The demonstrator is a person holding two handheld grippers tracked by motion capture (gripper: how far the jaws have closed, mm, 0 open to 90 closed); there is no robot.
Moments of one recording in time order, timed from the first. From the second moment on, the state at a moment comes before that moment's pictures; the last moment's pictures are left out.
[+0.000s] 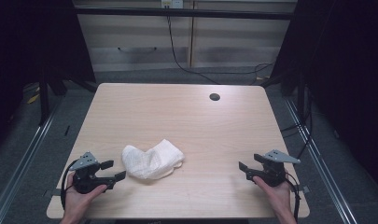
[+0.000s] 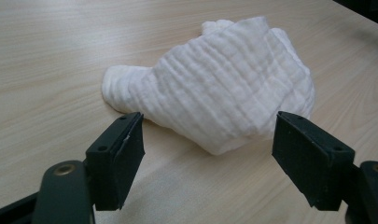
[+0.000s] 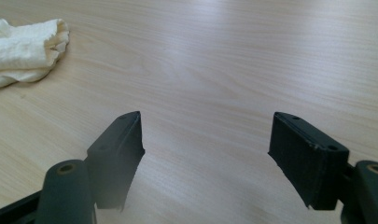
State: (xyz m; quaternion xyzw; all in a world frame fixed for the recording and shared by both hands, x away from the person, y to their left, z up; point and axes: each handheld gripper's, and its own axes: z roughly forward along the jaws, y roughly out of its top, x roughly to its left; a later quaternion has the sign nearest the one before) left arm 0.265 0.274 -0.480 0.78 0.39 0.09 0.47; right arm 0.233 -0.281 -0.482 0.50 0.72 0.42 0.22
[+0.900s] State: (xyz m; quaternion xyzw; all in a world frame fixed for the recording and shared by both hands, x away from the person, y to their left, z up) left arm 0.301 0.235 -0.440 0.80 0.36 0.08 0.47; right arm 0.233 -0.265 -0.482 0.46 0.75 0.44 0.18
